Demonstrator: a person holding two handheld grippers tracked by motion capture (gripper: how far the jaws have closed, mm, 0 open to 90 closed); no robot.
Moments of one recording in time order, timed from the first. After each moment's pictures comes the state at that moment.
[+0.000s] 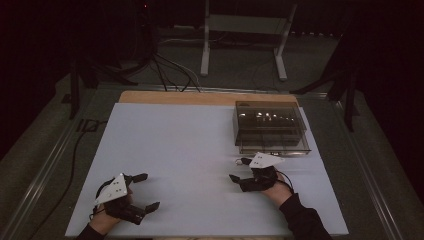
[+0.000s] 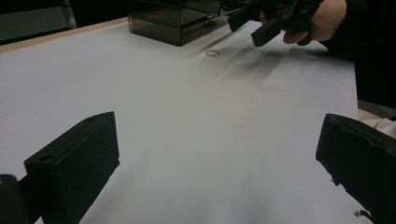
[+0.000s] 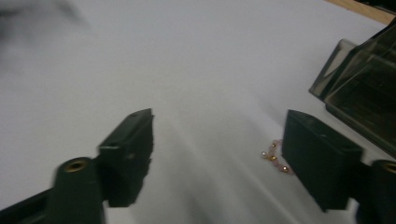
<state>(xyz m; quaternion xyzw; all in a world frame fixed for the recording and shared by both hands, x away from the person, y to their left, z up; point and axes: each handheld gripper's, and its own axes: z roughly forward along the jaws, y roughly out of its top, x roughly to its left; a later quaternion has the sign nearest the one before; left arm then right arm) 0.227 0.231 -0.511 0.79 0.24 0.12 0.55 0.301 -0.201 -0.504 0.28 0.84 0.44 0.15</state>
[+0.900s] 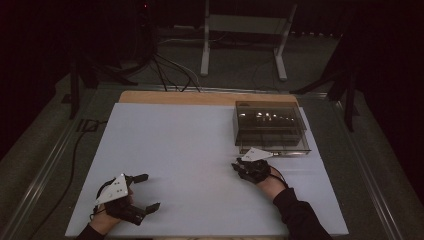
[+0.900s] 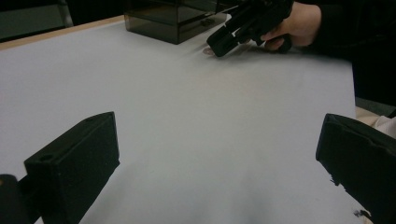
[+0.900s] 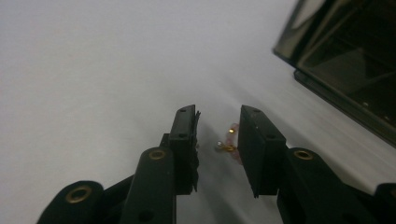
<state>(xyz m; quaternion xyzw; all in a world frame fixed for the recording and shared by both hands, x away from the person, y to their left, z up) 0.227 0.230 -0.511 0.79 0.23 0.12 0.55 0.330 -0.191 -0.529 0.33 0.85 0.37 0.18</state>
